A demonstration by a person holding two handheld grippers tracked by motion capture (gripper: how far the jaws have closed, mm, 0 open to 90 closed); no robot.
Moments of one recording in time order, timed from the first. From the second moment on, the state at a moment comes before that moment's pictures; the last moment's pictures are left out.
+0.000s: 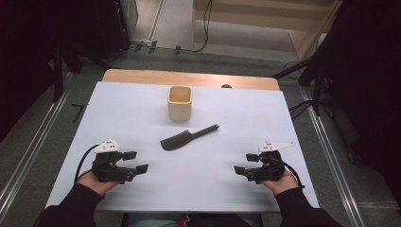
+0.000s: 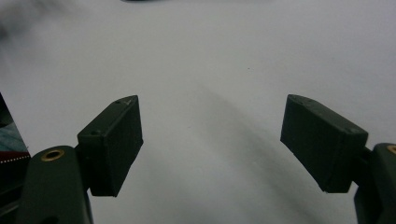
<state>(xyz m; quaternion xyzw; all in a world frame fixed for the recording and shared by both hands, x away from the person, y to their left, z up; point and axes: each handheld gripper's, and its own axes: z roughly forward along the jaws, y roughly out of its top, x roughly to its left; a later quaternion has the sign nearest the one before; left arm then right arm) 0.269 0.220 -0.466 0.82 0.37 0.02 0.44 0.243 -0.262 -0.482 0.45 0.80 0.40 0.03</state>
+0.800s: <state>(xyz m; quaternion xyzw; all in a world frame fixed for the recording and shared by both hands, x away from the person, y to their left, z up) 0.270 0.222 -0.466 0.82 0.37 0.02 0.44 0.259 -0.266 -0.471 0.44 0.79 0.42 0.03</state>
